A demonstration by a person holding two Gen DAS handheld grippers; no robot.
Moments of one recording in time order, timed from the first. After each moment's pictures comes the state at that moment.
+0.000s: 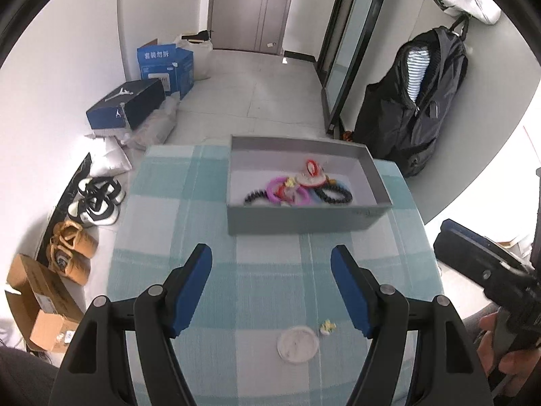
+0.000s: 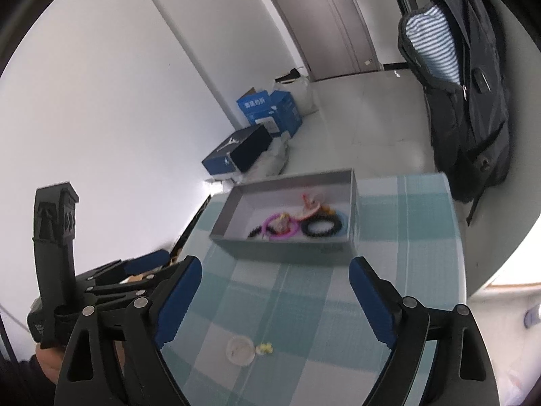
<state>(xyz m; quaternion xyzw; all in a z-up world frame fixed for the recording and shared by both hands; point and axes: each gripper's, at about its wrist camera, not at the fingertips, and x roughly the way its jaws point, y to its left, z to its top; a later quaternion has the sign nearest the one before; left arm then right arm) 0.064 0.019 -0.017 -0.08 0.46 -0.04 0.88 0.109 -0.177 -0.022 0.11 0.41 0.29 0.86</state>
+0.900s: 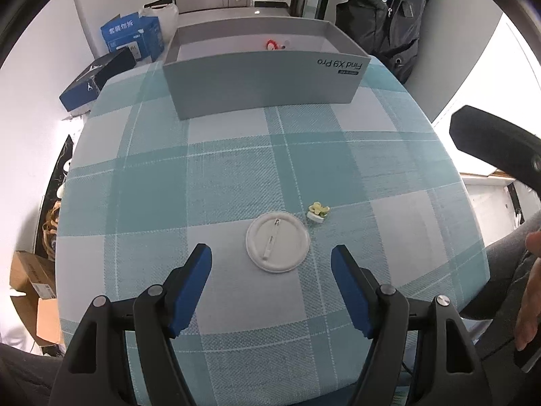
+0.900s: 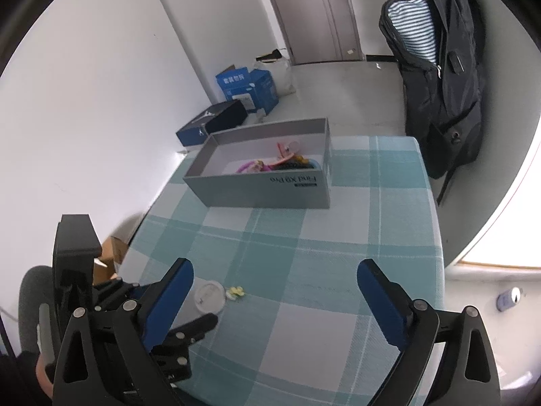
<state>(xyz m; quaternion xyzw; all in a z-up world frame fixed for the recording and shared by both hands) 0.028 -0.017 -0.080 -0.01 0.55 -0.08 0.83 0.073 -0.185 -0.047 0.05 0.44 0.24 0.86</state>
